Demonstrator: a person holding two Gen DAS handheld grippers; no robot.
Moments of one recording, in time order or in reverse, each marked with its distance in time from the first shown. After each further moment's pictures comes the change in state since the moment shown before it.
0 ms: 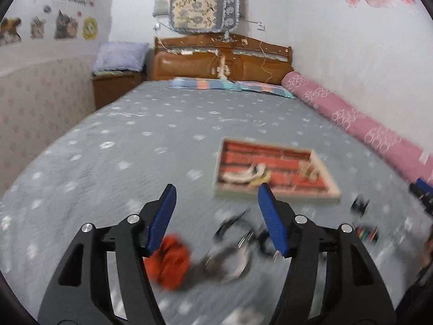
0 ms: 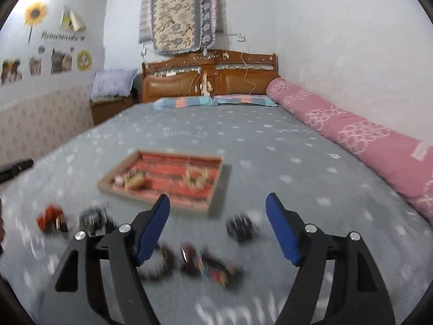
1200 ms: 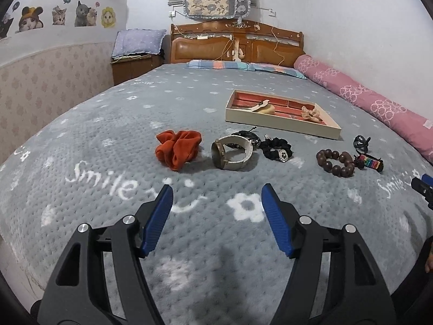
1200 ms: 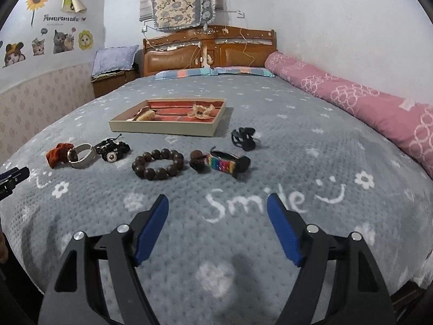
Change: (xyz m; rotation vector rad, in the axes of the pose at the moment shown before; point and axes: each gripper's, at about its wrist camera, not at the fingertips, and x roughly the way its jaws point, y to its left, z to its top) left arm -0.055 -0.019 -0.134 -0.026 0.073 0.065; right arm -0.044 0.012 -0.113 0.014 0.118 0.012
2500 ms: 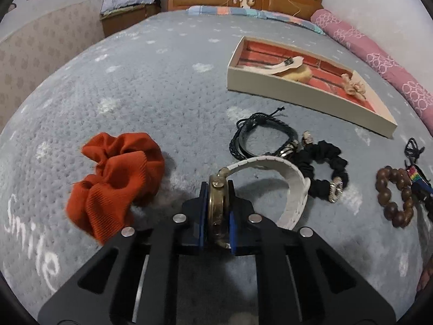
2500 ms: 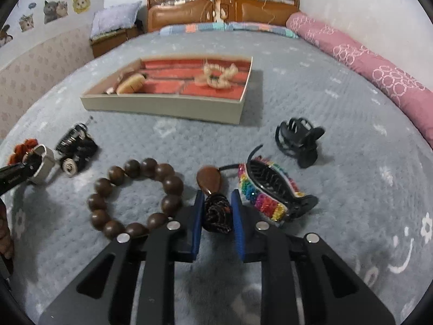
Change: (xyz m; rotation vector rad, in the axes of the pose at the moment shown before) left arm 0.178 -0.013 0.057 -0.017 0.294 0.027; right arm 0.162 0.026 0.053 -0.030 0.247 0.053
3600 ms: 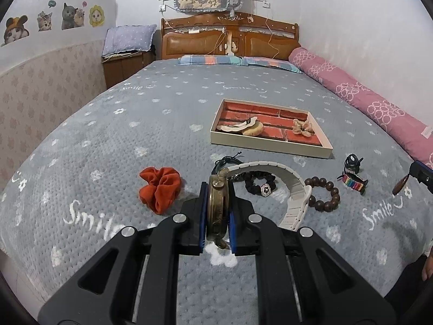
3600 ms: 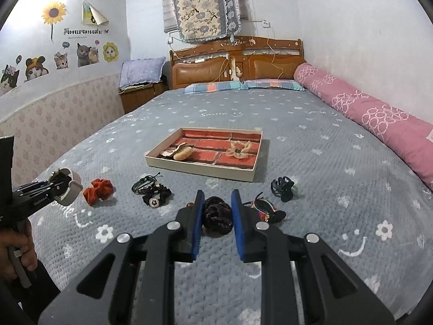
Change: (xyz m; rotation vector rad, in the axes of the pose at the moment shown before) left arm -0.175 -0.011 -0.022 0.042 -0.232 -0.041; right arm -0.181 0.008 -0.007 0.005 -0.284 0.113
